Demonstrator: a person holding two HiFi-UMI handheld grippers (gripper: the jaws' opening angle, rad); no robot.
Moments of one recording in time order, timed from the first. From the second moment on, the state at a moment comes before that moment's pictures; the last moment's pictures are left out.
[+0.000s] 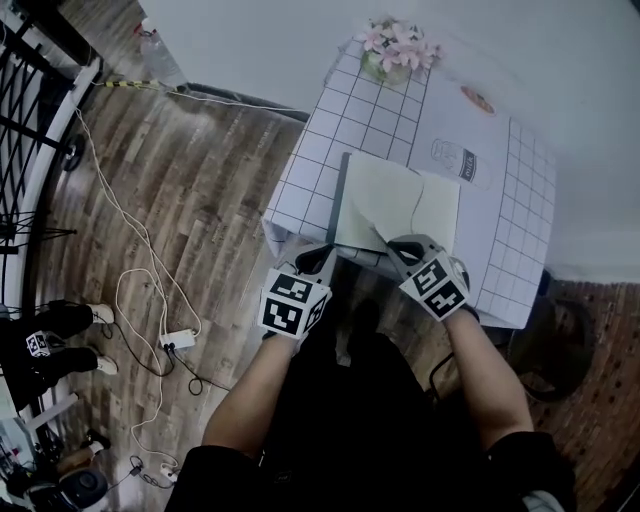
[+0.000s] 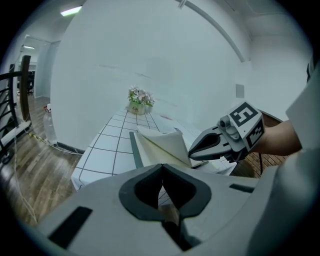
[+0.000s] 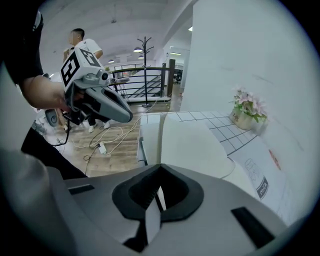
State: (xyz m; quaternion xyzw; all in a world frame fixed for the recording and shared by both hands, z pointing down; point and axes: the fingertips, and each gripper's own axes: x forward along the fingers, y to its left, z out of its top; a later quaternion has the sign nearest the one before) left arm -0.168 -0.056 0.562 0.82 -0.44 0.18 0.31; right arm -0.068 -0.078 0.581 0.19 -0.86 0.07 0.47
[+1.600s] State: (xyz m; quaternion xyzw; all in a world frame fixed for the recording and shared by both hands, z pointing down) left arm -0.185 -0.012 0.618 0.74 -0.54 0.15 0.37; right arm -0.098 -0.087 0.637 0.02 -0.84 -0.01 0.55
